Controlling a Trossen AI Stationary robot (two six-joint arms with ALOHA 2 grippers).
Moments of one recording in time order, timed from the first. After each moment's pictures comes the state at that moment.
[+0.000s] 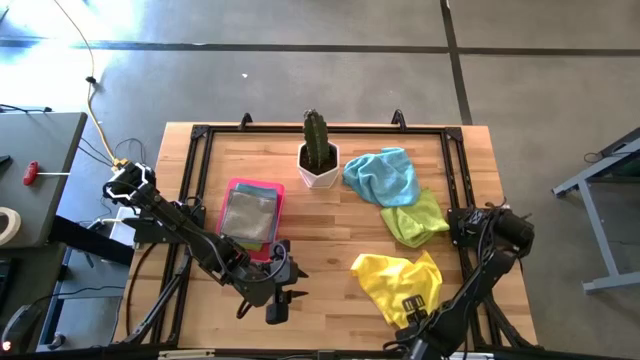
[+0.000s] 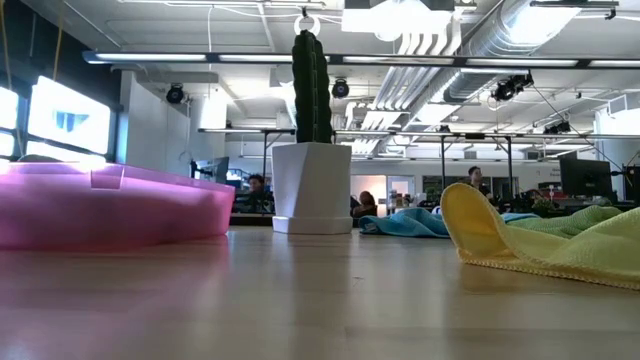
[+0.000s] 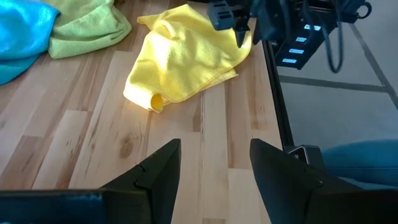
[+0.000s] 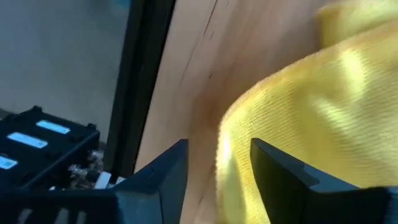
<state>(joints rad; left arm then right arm) -0.51 1.59 1.26 -0.40 -0.43 -0.52 0.98 1.97 1.33 -0.85 -0.10 0.66</state>
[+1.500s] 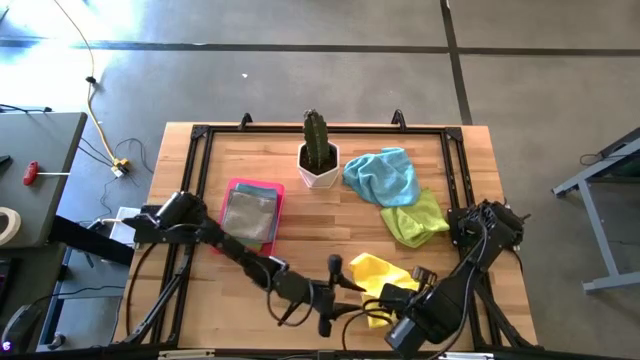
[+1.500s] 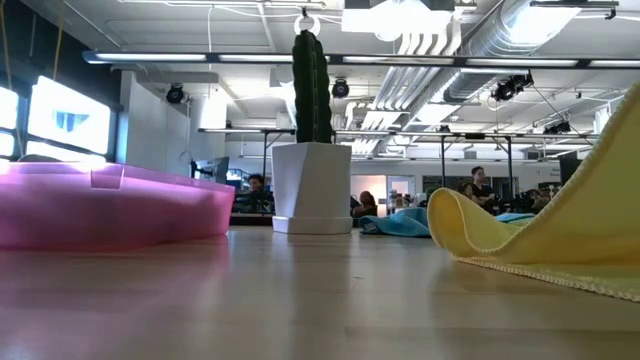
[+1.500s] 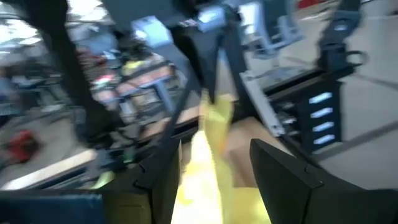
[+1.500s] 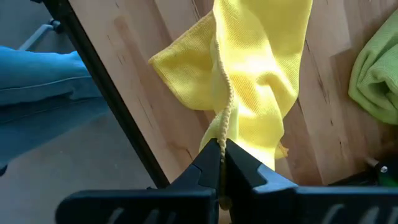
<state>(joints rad) -0.40 2.05 1.26 0.71 -0.37 0.32 0.80 1.96 1.98 -1.57 0.06 1.19</state>
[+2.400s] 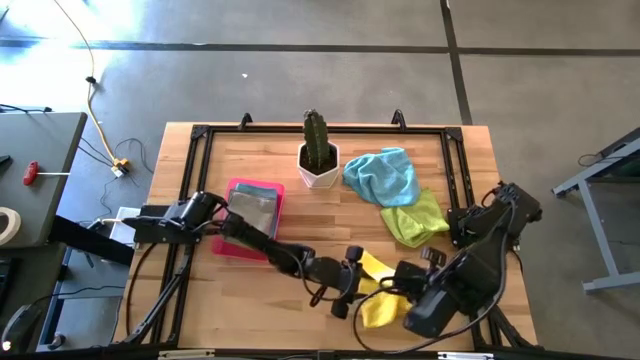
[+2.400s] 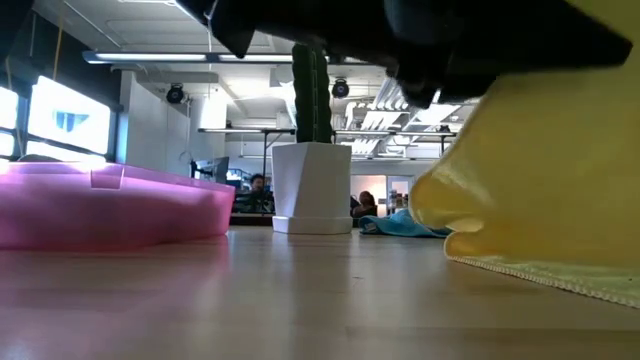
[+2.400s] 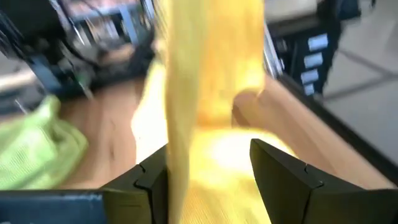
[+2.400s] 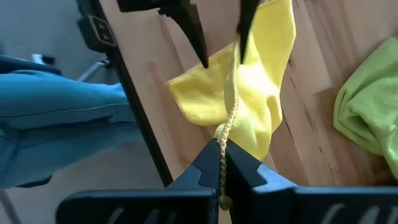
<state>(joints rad) -0.26 2.19 1.39 0.45 -0.14 0.11 0.79 1.76 1.98 -1.56 0.16 1.14</state>
